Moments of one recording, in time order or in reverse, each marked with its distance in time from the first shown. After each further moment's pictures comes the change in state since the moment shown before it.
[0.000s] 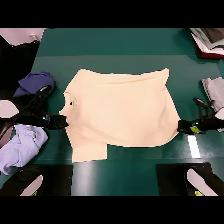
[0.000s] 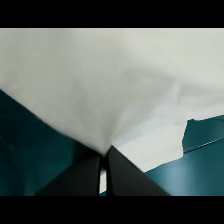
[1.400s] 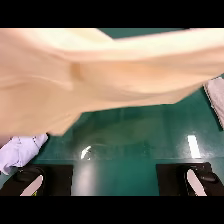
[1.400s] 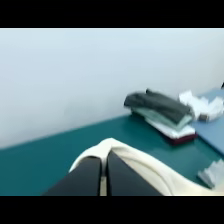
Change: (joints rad) left arm 0.000 0.003 1.348 -0.012 0.109 0.055; right arm 0.095 0.286 1.142 0.035 -0.071 0.033
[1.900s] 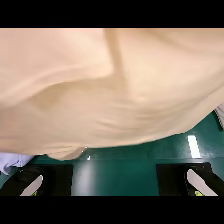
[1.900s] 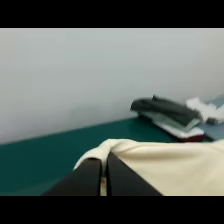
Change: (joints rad) left arm 0.000 -0.015 -0.090 0.049 -0.016 -0.008; right arm -0.039 -0.338 0.361 -0.172 0.394 0.117
